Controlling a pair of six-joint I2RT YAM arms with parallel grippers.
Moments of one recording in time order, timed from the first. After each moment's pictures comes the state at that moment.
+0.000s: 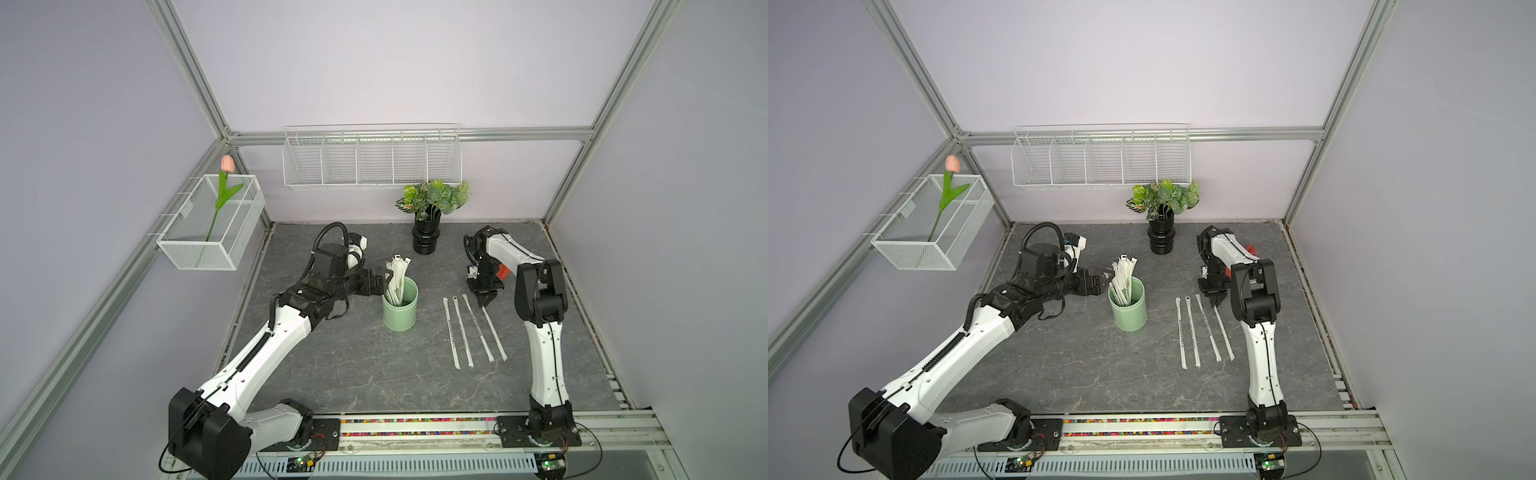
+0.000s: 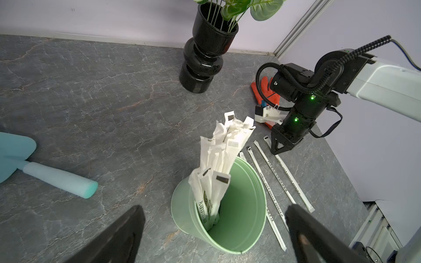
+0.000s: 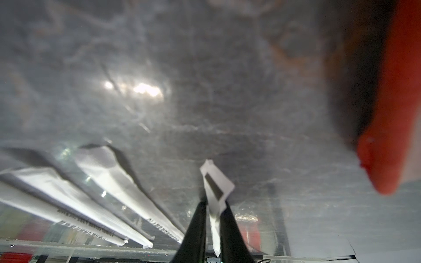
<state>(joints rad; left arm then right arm) -0.50 1.22 1.06 -0.40 0.24 -0.34 0.21 2.35 1.91 -1.48 -0.02 0.02</state>
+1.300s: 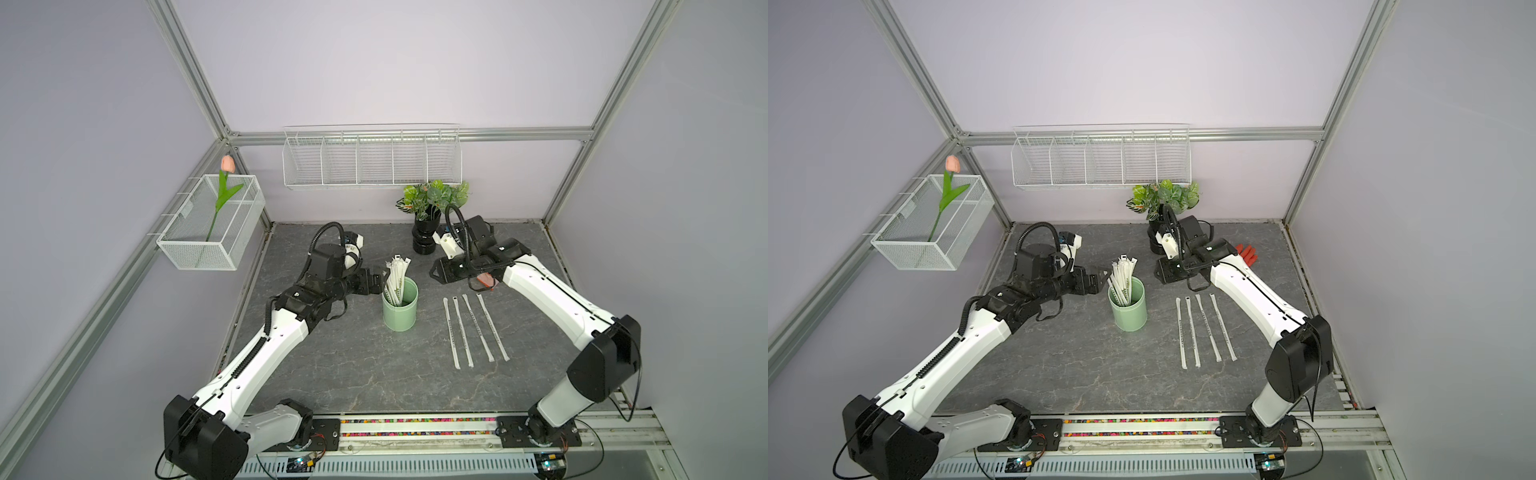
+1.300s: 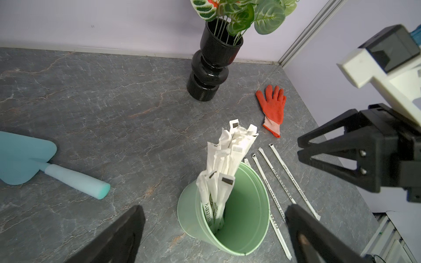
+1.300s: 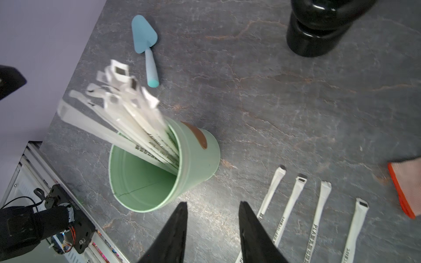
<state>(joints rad) -0.50 1.18 1.06 -0.40 0.18 -0.34 0.60 1.64 1.54 -0.81 -0.22 0.19</state>
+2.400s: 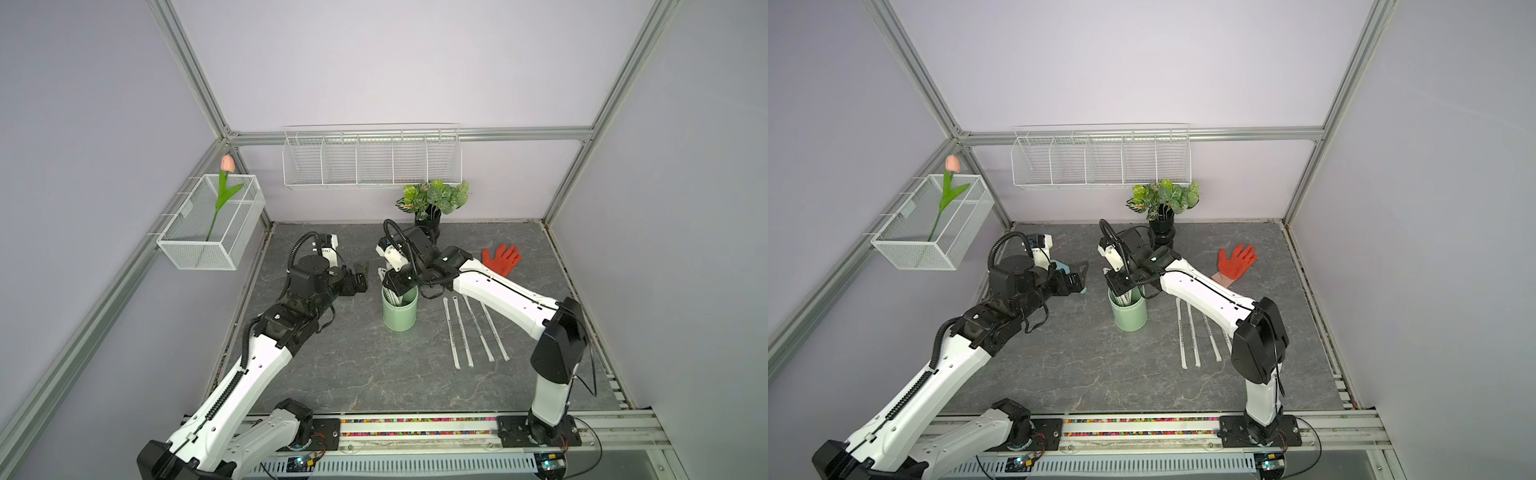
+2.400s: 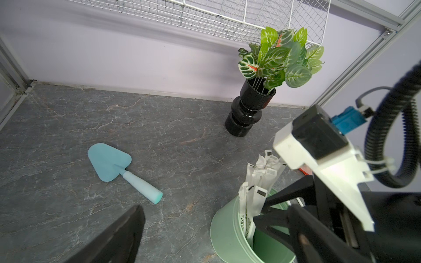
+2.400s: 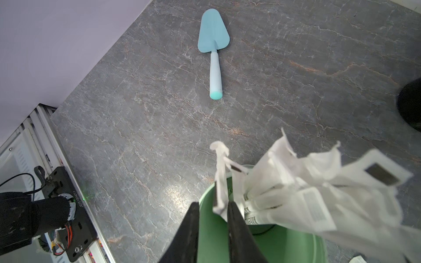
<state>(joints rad) -0.50 0.99 0.98 -0.37 -0.09 -0.35 0.83 1.89 1.76 -0.74 -0.16 0.16</state>
